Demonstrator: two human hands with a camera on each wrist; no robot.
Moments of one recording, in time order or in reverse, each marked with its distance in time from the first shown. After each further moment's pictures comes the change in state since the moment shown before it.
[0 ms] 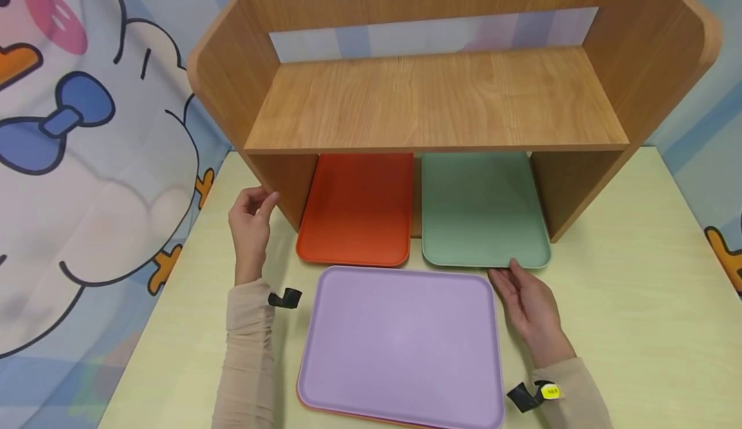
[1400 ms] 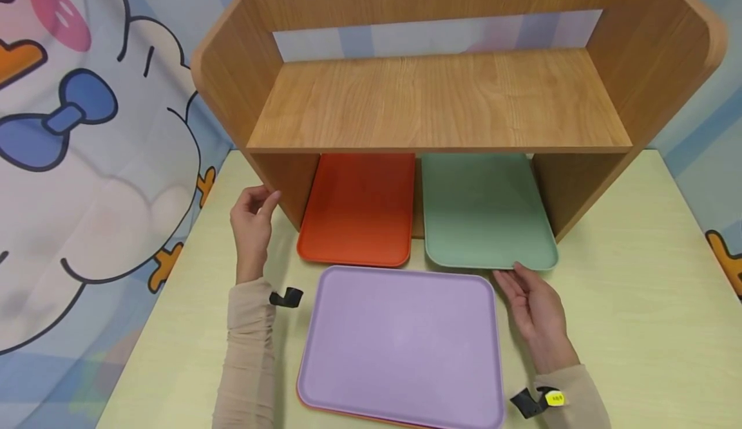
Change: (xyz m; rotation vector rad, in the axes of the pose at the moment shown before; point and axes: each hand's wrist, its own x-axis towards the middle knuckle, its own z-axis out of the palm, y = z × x) left_hand 0.000 0.000 0.001 0.021 0.011 -0.005; right_hand -0.003 -0.002 0.004 0.081 0.056 -0.052
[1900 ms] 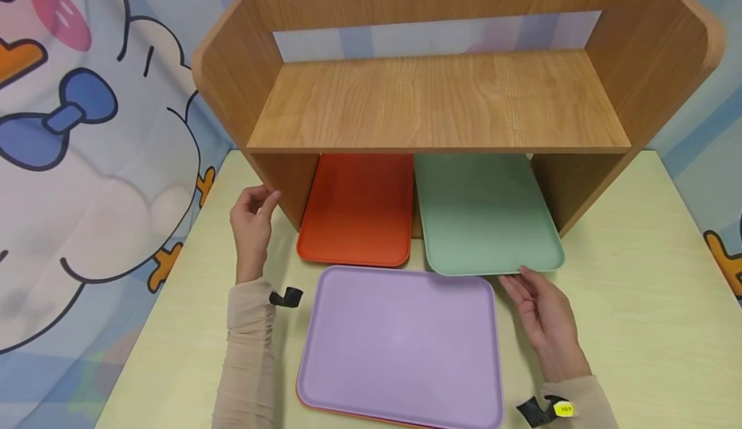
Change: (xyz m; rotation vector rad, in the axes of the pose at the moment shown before) left_hand 0.013 -0.034 0.002 -0.037 0.000 0.020; right_hand -0.014 -0.004 0.000 -0.021 -0.089 -0.038
